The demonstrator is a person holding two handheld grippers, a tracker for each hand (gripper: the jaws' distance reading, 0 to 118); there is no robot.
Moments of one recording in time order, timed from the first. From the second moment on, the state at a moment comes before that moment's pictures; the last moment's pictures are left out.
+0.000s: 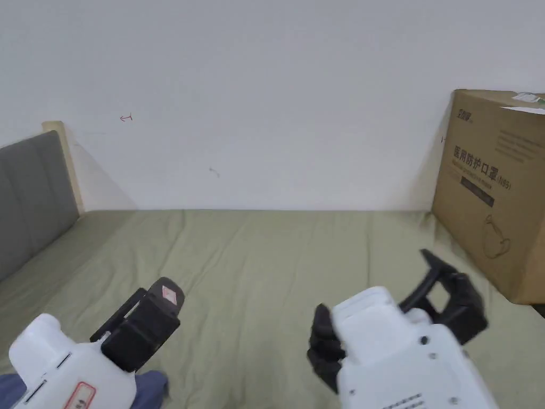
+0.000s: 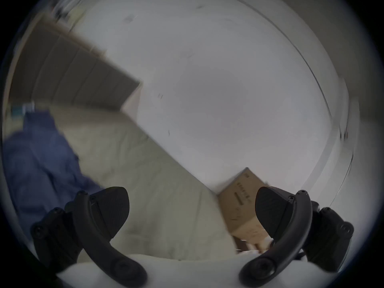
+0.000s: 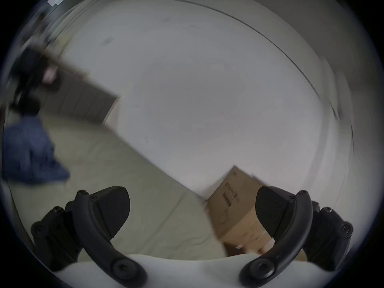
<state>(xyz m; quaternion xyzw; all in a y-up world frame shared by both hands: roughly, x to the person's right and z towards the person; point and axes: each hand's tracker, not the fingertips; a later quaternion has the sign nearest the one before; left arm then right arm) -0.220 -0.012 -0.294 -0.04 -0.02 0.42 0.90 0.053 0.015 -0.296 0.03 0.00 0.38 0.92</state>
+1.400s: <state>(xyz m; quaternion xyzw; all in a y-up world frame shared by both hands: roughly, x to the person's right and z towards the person) -0.160 0.029 -0.280 -0.03 0.00 0.01 1.00 0.120 0.024 -0.292 -0.05 -0.01 -0.02 1.00</state>
